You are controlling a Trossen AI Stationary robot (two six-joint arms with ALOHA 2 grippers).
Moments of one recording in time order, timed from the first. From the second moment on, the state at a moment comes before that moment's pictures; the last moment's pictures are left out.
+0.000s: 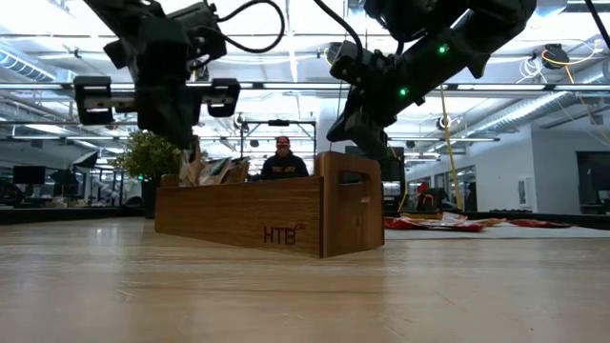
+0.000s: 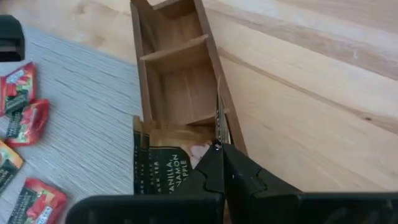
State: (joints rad) left arm 0.18 1.37 0.78 -0.43 0.53 1.10; right arm 0.07 1.67 0.84 0.31 0.76 -0.47
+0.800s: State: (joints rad) left arm 0.18 1.40 0.78 -0.36 0.45 0.85; right arm 0.07 1.67 0.84 0.31 0.76 -0.46
